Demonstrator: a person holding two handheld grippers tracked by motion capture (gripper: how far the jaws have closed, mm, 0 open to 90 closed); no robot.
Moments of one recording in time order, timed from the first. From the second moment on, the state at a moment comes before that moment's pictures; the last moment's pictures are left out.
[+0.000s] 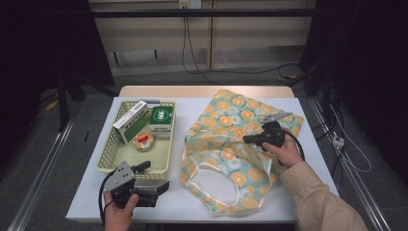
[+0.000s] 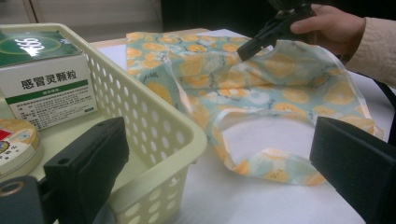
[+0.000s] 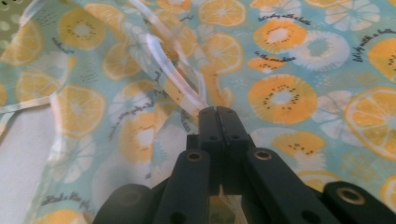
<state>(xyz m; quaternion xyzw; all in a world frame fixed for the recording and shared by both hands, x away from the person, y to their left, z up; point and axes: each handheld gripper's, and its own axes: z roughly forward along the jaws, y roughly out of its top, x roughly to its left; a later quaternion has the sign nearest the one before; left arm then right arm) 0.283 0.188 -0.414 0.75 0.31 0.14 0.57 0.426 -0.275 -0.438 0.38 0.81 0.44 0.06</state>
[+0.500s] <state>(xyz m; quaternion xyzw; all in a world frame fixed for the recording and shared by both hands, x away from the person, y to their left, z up) 0.285 0.187 -0.414 0.75 0.31 0.14 0.56 0.430 -0.286 -0.451 0.40 0.82 0.41 0.07</state>
